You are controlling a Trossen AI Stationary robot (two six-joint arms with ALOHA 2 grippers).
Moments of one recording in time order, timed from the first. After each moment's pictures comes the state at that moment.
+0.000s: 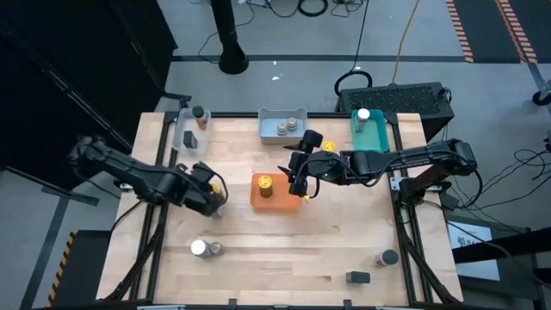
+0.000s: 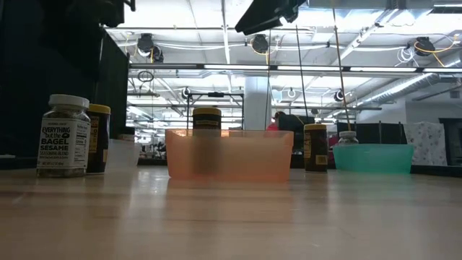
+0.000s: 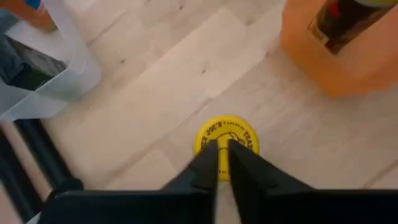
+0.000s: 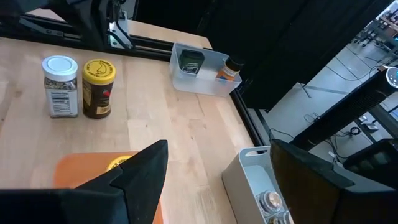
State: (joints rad) left arm -0.35 1.25 1.04 -1.26 -0.47 -1.22; right arm 0.09 1.49 1.25 -0.24 0.53 -0.13
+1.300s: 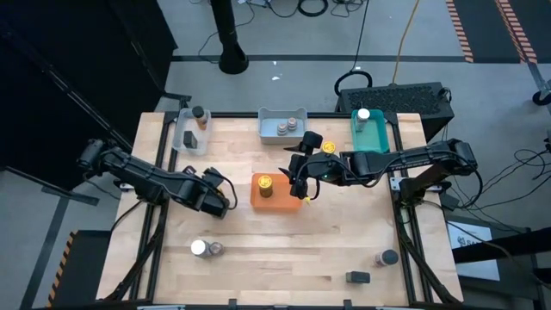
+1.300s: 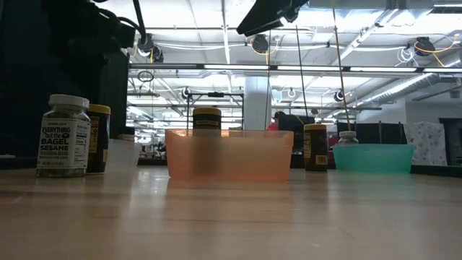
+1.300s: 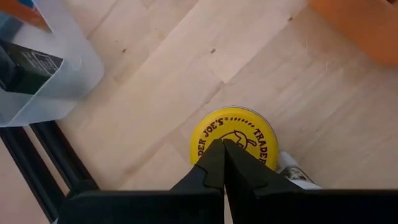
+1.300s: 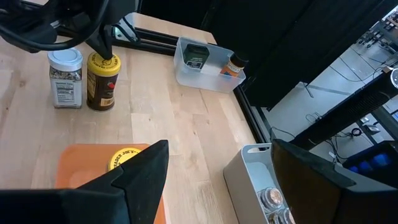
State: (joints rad) left arm -0.31 1.39 1.01 -1.23 -0.44 -1.12; right arm 0.09 1.49 1.25 -0.26 0.52 -0.14
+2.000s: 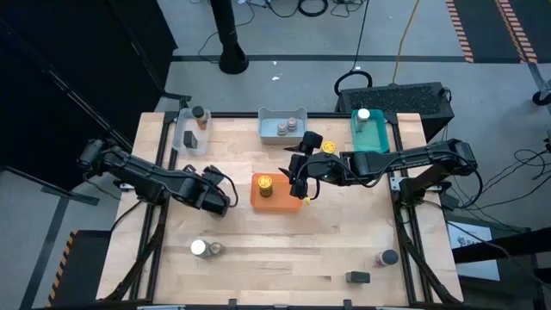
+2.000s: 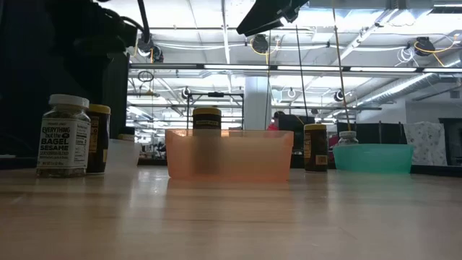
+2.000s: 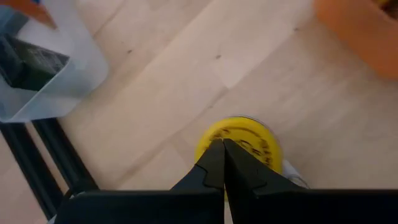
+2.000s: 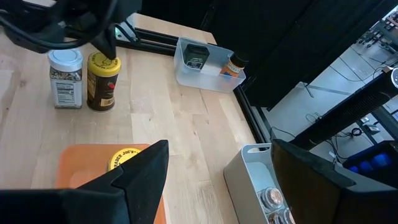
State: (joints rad) left arm -0.30 1.39 1.02 -1.24 -0.44 -1.14; right arm 0.09 1.49 1.25 -0.26 0.52 -0.14
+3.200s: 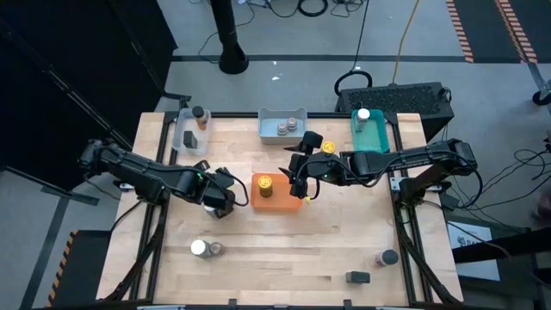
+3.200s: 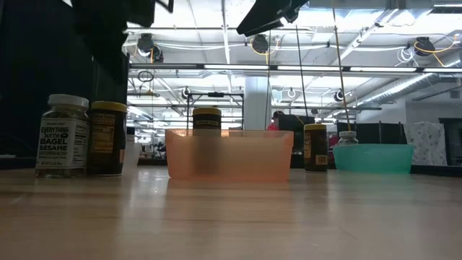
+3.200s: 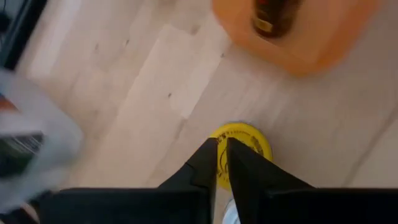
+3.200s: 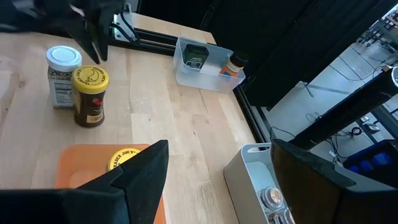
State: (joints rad) left arm -0.28 1.40 1.15 -1.17 -0.40 -0.74; right arm 0.09 1.49 1.25 -0.26 0.52 -0.14
